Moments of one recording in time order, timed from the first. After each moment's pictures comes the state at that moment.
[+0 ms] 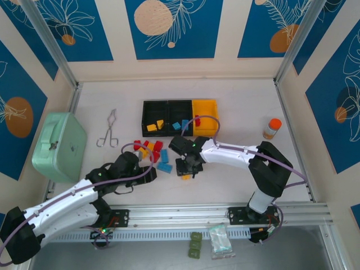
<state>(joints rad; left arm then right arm) -0.80 0.81 0.46 -0.53 0.09 -0.92 0.95 1.67 1.11 -0.80 -0.08 0.76</state>
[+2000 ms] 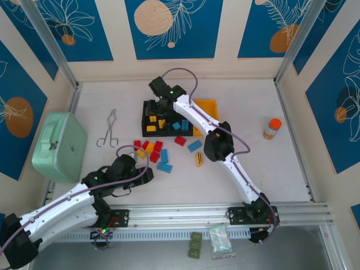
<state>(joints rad) -0.80 0.72 0.43 -0.57 0.06 -0.99 0.71 2.55 2.57 -1.07 -0.12 0.62</state>
